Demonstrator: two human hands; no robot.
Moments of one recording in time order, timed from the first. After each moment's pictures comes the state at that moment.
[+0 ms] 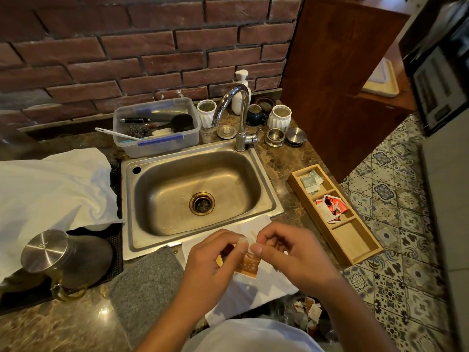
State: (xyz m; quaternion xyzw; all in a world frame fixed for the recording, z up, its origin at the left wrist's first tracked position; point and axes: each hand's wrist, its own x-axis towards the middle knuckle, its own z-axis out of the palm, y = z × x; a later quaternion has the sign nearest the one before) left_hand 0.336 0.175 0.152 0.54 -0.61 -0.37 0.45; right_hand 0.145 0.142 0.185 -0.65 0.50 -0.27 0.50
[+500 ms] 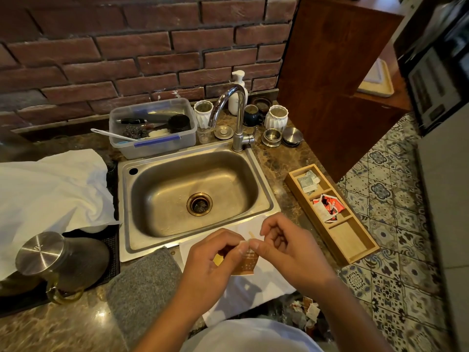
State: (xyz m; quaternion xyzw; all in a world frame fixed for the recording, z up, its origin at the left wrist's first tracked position) left_hand 0.335 0.172 0.153 0.52 -0.58 -0.44 0.45; right_hand 0.143 0.142 0.183 -0.65 0.54 -0.27 0.47
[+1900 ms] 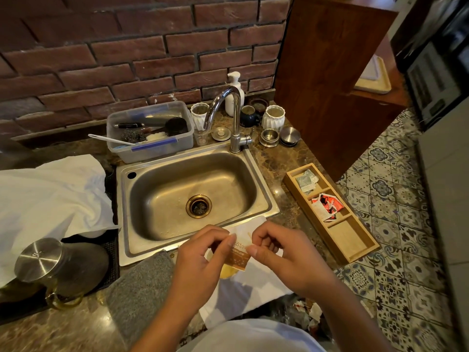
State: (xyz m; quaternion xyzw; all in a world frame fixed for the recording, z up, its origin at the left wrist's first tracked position) left_hand 0.337 0.165 0.152 0.57 -0.59 -0.36 0.45; right_hand 0.138 0.142 0.184 -0.69 0.50 -0.24 0.46
